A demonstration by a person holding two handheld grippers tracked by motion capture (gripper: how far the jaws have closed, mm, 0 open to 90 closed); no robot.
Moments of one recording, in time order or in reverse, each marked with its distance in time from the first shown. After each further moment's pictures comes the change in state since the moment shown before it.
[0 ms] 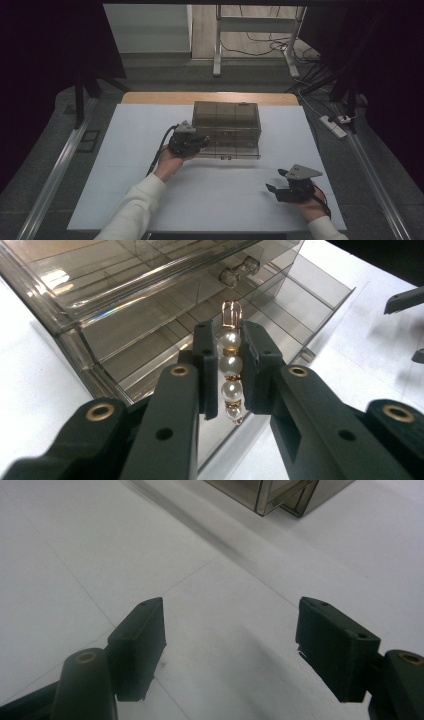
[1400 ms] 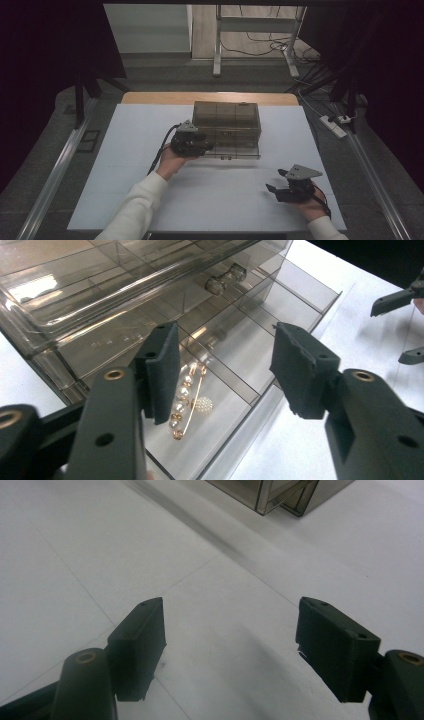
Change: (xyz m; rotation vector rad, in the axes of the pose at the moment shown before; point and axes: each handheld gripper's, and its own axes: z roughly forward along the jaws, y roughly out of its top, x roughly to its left) left arm -0.003 0.002 0.000 -0.011 -0.042 0.027; right arm 0.000 0.000 0.000 0.001 -0.002 -0.002
